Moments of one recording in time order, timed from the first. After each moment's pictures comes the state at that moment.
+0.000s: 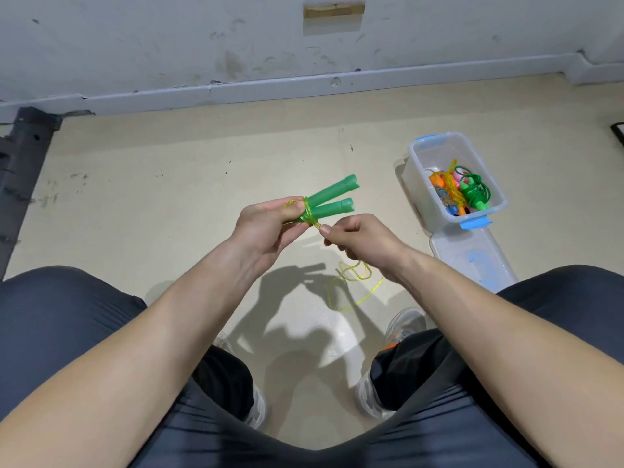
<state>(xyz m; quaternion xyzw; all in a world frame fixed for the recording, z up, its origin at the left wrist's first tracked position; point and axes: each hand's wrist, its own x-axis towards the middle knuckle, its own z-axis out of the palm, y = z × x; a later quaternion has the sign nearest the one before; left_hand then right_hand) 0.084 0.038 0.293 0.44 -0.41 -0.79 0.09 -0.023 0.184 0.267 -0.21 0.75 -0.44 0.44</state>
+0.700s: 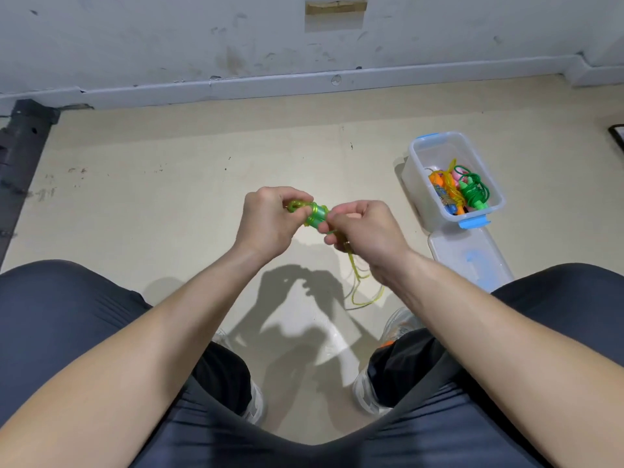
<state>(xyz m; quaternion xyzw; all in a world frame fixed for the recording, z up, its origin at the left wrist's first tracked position) 0.085 0.038 0.283 0.34 -0.82 -0.44 0.12 0.000 0.173 0.298 -0.06 0.72 -0.57 0.39</state>
